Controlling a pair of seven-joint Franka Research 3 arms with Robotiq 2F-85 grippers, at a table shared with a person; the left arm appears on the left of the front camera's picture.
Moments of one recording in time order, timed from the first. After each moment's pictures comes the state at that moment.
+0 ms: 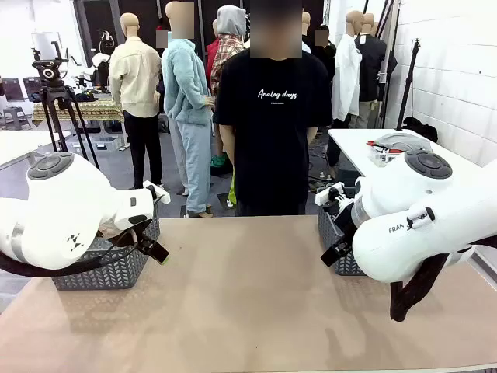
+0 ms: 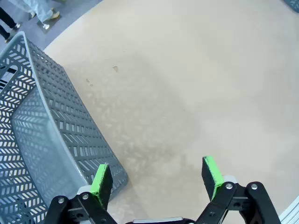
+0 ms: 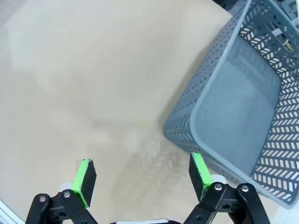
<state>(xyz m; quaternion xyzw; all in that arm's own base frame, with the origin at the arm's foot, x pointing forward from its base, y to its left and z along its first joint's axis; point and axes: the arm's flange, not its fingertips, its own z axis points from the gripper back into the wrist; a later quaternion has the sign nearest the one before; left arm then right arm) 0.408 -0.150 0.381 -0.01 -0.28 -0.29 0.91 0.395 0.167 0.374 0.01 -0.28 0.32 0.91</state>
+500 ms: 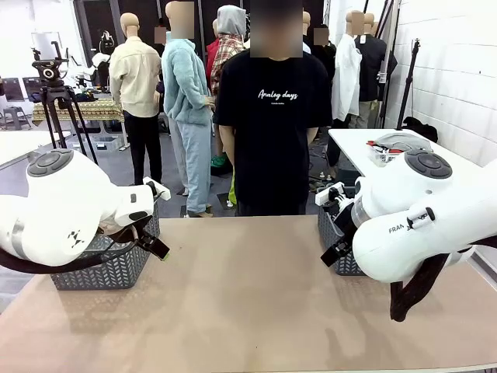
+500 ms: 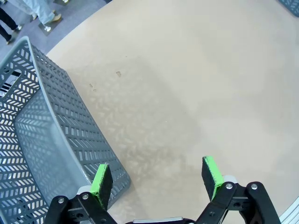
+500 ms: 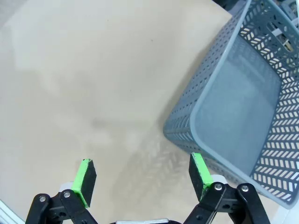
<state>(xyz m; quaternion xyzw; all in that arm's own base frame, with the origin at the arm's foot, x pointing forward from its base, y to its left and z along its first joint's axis) 0.411 -0.151 0.387 -0.01 -0.29 -0.29 0.91 0.395 0.167 0.374 0.01 -0.28 0.32 0.91</state>
